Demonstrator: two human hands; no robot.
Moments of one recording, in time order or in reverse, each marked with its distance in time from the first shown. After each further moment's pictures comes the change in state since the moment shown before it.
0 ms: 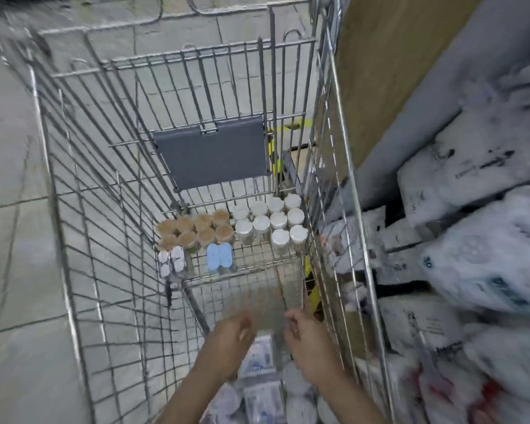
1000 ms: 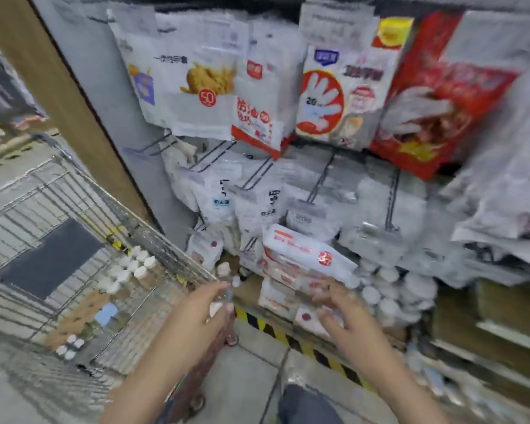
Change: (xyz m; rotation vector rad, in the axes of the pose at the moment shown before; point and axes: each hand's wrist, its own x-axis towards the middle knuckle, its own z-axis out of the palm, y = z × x) left_hand -0.396 0.153 0.016 0.468 -0.122 0.895; right_hand -0.540 0.043 -0.026 0.381 0.817 0.186
